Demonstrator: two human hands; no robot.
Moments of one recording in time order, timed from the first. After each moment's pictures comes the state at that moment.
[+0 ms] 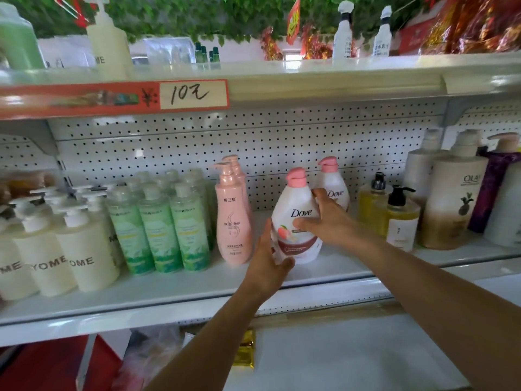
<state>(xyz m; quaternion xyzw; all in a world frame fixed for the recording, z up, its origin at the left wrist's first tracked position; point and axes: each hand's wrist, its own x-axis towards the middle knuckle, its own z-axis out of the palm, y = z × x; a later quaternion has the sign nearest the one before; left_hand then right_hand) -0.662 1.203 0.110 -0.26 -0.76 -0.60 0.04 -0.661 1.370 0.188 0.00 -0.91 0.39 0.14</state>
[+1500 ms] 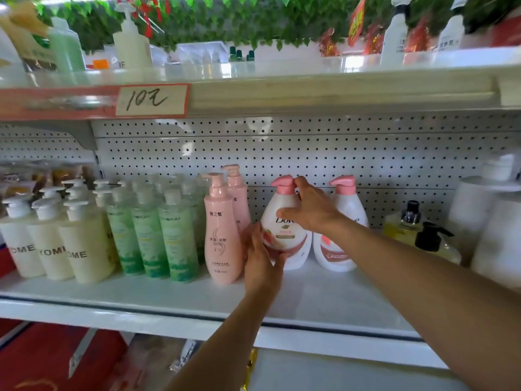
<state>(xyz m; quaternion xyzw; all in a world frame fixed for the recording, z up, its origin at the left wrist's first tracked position) -0.718 1.260 0.107 -0.02 -0.85 -0.46 0.26 -0.755 1.379 0.228 0.13 -0.93 0.29 0.16</state>
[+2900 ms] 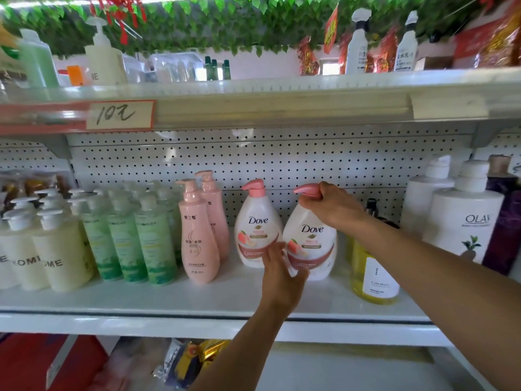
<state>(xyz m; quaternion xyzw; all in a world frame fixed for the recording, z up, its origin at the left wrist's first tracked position) -0.679 1.333 0.107 -0.10 -0.80 -0.58 0.16 -0.712 1.462 0.244 0.04 -0.95 0.26 0.17</state>
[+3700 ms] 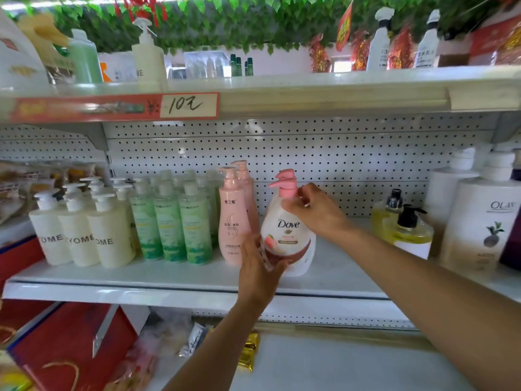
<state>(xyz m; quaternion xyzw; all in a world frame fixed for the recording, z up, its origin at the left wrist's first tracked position) -0.650 1.230 0.099 -0.07 -0.81 -0.54 0.22 -0.671 1.370 0.222 0.11 -0.90 0.40 0.17</state>
